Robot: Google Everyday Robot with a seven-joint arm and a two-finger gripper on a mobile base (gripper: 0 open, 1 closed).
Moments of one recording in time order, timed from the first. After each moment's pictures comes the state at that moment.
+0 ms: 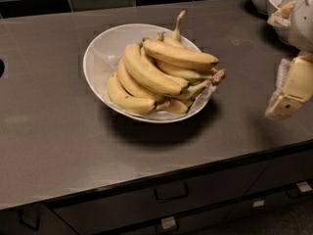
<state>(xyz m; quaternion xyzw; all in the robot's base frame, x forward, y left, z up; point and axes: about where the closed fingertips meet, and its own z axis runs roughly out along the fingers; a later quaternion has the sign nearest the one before) 0.437 -0.207 1.006 -0.60 0.77 -0.07 0.20</state>
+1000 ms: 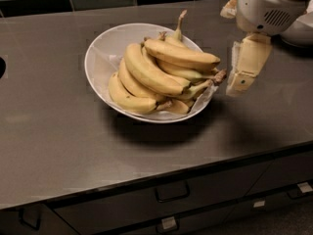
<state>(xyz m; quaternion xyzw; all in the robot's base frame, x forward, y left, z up) 0.496 -0.152 0.998 -0.66 0.72 -0.04 0.20</state>
